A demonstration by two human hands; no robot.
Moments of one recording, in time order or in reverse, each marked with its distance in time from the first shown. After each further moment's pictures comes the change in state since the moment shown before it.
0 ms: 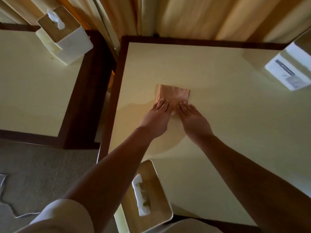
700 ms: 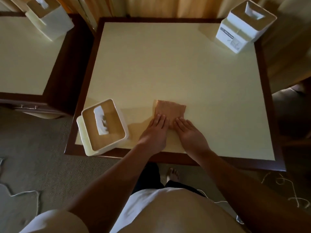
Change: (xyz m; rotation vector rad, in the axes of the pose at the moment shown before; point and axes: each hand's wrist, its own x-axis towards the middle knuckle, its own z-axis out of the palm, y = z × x) left_hand -0.150 0.235 0.076 -0.018 -0.241 -0.103; right_hand -0.290 -0.003 -0.048 0.110 -0.032 -0.003
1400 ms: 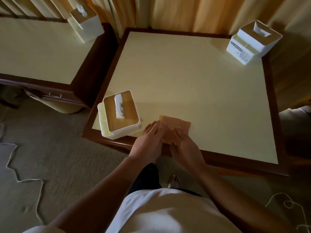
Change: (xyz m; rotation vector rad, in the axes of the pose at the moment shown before) left_hand -0.111 0.001 0.008 -0.252 0.474 -0.012; right_hand -0.038 -0.092 -0.045 0.379 -0.051 0.156
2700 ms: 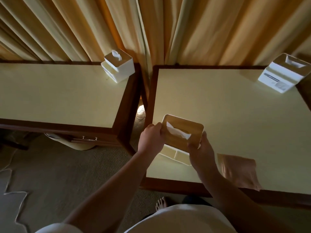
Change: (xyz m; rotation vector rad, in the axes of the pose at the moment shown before) left_hand 0.087 -0.225 -0.164 -0.081 0.110 -0.232; right_hand 0.193 -0.182 0.053 0.504 0.423 0.574
